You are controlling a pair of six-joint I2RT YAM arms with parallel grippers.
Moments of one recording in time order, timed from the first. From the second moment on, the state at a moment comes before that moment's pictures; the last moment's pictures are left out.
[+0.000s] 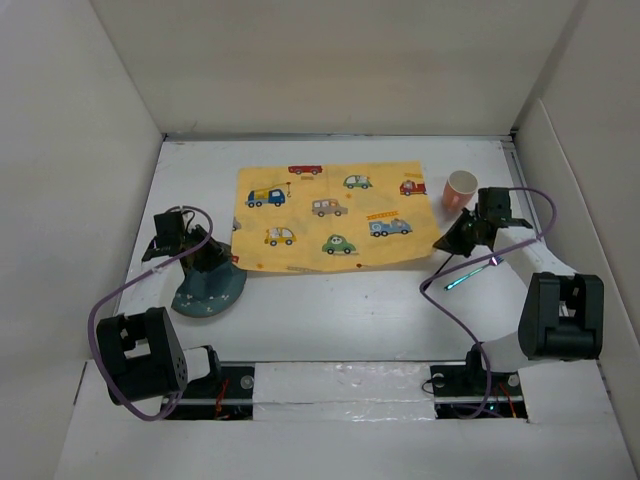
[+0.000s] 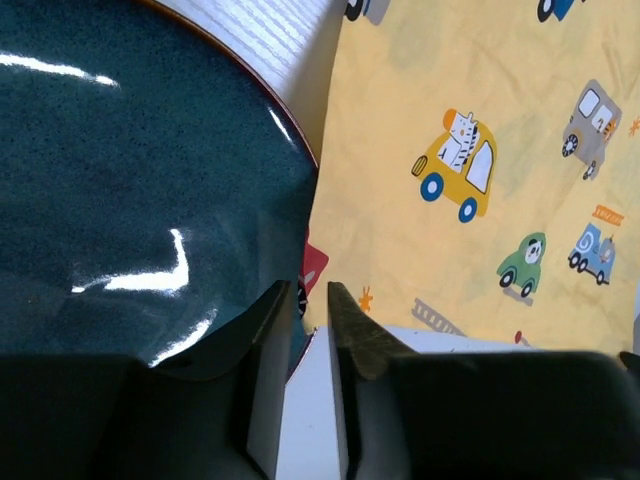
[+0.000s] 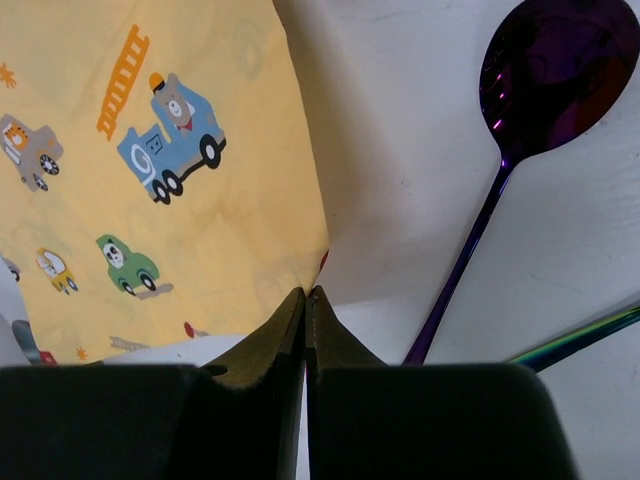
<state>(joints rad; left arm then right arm) 0.20 1.25 0.67 -0.35 0.33 -0.62 -0.06 1.44 0.88 -0.43 -0.29 0.68</state>
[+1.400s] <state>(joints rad) -0.18 0.91 1.12 -0.58 0.30 -0.73 1.07 2.08 1.38 0.06 -0.19 1.22</state>
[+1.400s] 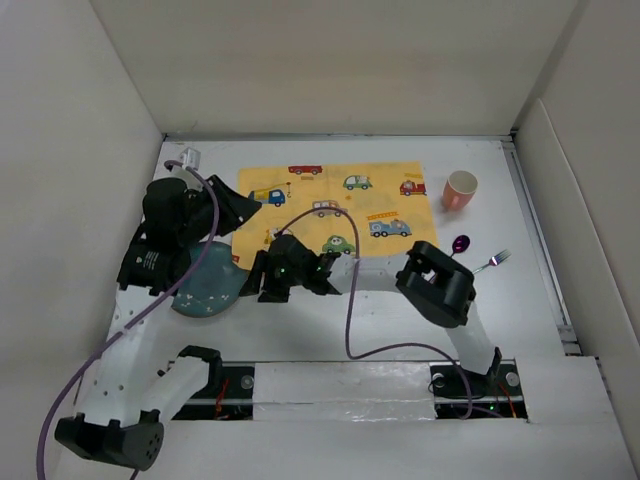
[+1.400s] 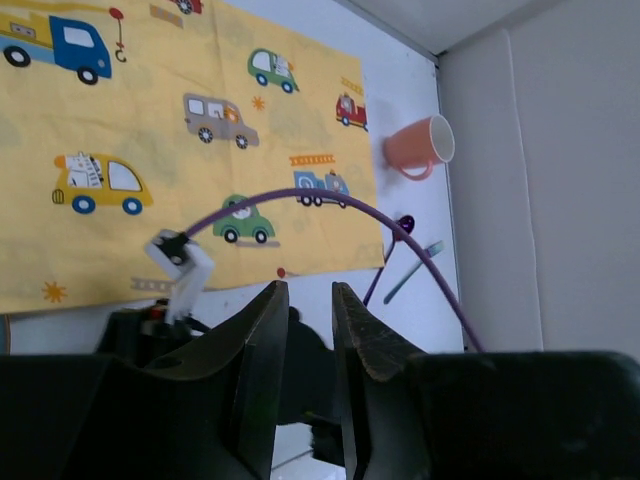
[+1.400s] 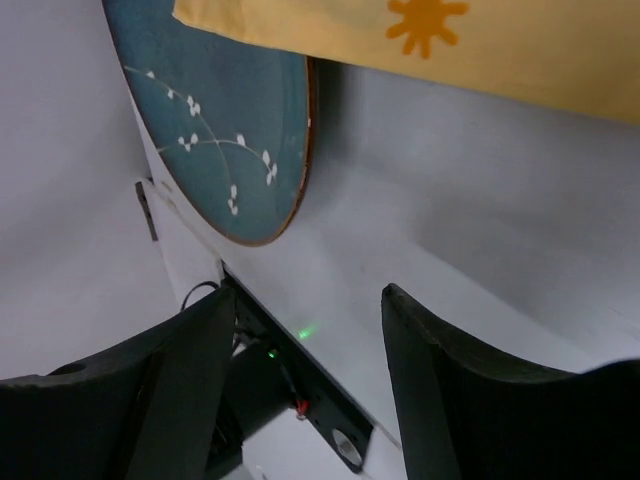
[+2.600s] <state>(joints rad) -0.42 0.77 1.53 -0.80 -0.08 -0.64 1.13 1.99 1.63 -0.23 -0.11 1.13</state>
